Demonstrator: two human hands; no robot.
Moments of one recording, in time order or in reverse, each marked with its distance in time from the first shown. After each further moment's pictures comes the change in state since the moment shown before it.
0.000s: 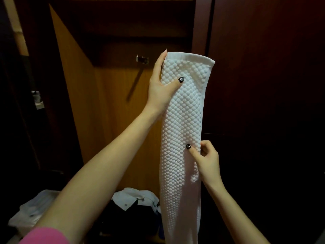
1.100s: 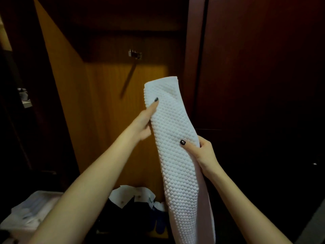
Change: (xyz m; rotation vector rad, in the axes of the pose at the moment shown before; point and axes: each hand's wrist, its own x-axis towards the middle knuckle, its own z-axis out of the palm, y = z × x) left_hand -0.030 -0.081 -0.047 -0.488 -0.123 -0.794; right_hand 0.020 -0.002 -0.005 0.277 -0.292 0.175
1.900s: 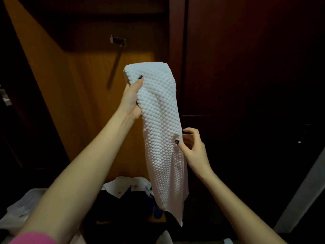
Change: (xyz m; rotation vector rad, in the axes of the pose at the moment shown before) left_hand 0.008 0.009 0.035 -0.133 0.085 0.250; right_hand -0.028 0.046 -0.028 -0.441 0.193 -0.180
